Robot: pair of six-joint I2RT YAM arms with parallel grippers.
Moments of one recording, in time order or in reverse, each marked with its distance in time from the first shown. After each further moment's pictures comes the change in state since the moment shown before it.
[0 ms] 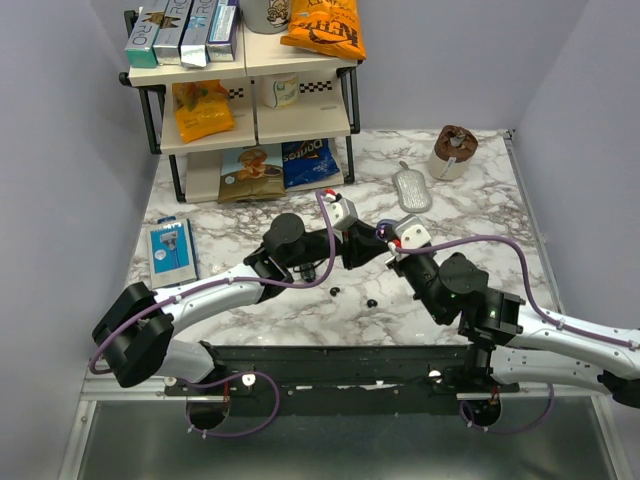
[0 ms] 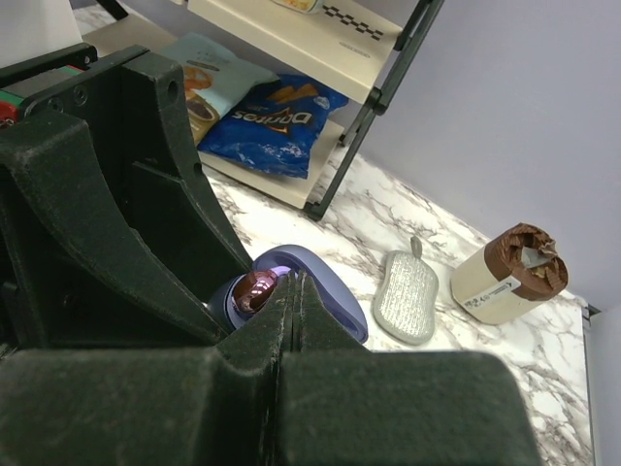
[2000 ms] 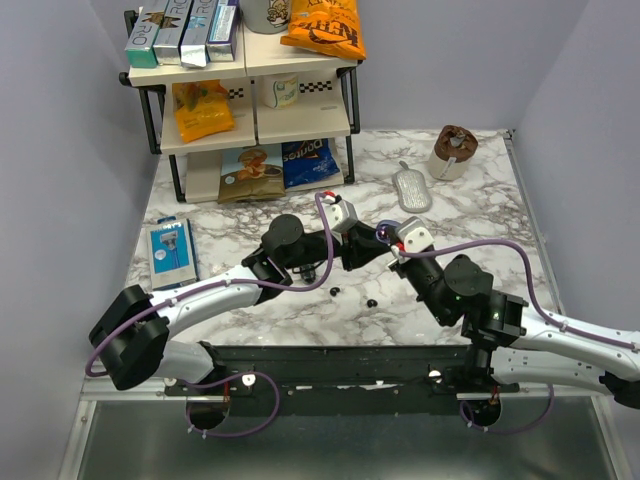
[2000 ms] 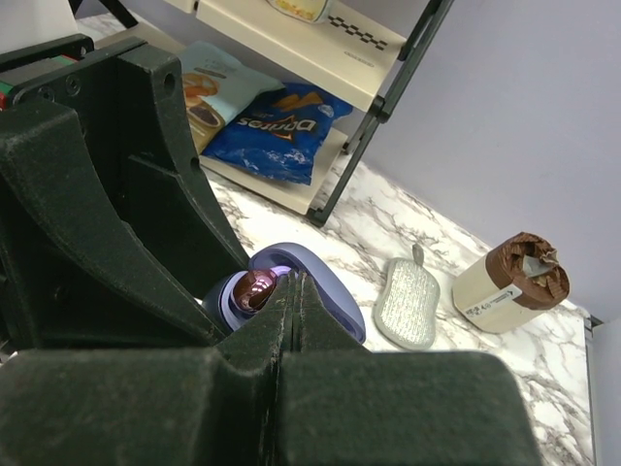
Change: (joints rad) left arm -0.006 -0.023 0.000 -0.019 -0.007 0.021; right arm 0.005 -0.025 -0.014 0.008 -0.006 -0.018
